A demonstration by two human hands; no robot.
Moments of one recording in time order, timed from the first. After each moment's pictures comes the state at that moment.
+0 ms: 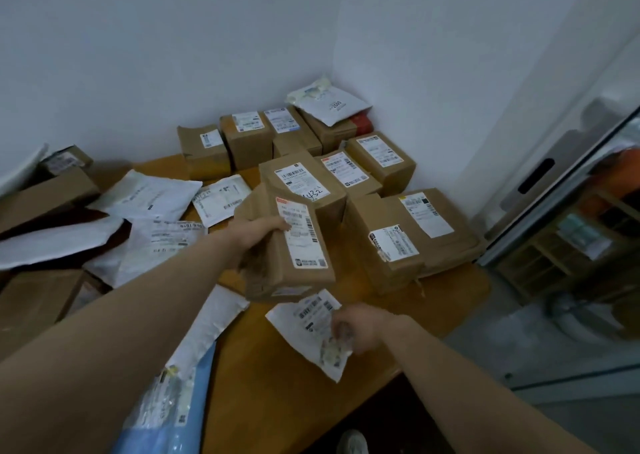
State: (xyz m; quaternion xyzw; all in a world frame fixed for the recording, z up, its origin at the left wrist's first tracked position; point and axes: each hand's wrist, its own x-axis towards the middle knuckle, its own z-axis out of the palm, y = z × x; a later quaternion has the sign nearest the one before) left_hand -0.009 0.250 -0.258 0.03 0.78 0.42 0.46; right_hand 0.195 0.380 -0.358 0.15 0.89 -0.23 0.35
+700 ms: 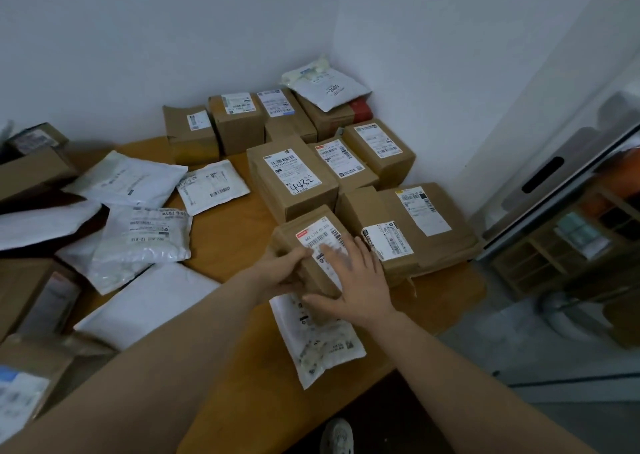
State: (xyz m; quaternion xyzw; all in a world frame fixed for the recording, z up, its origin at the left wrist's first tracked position) left_hand 0.048 0.284 -0.322 0.01 0.67 0.52 0.53; right_hand 0.186 0.391 -0.348 0.22 0.97 -0.11 -0.05
